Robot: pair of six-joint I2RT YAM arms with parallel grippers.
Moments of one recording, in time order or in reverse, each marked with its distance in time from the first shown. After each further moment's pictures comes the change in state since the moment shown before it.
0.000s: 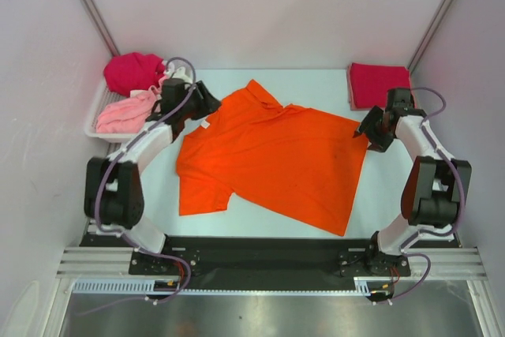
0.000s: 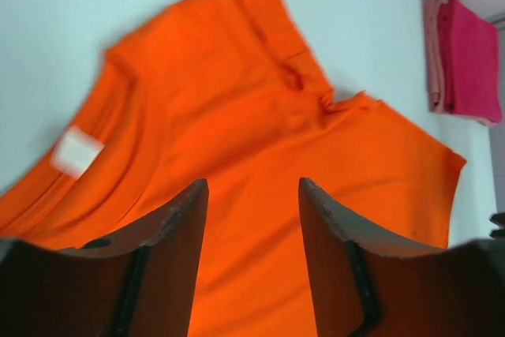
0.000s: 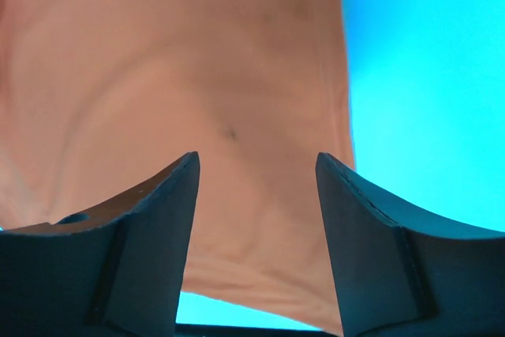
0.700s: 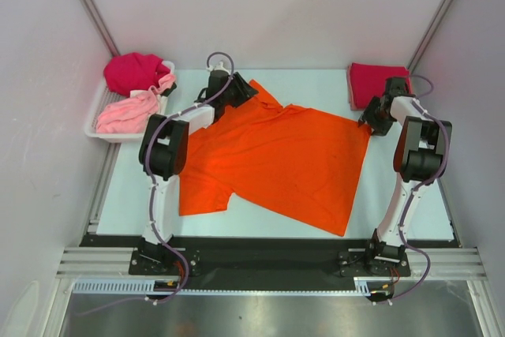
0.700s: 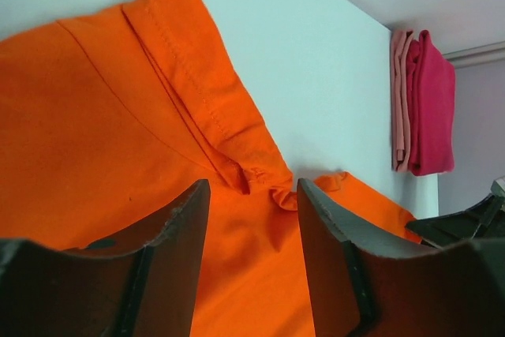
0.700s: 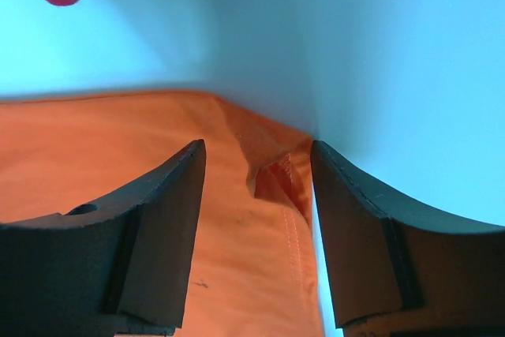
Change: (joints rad) left arm -0.160 0.671 0.513 0.225 0.004 -0.279; right arm -0.063 0.500 0.384 0.100 0.057 -0.144
